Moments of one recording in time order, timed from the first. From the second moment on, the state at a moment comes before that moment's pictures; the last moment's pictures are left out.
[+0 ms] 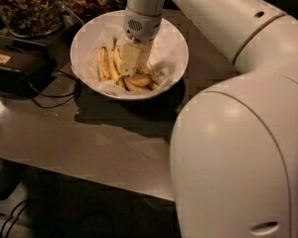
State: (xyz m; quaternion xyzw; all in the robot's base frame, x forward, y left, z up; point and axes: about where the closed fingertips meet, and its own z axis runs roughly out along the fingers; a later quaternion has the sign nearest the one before) arm 0.632 0.020 0.885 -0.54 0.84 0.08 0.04
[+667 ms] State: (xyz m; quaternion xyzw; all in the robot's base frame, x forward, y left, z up) arm 0.629 0.021 0.882 -0.54 0.84 0.08 0.04
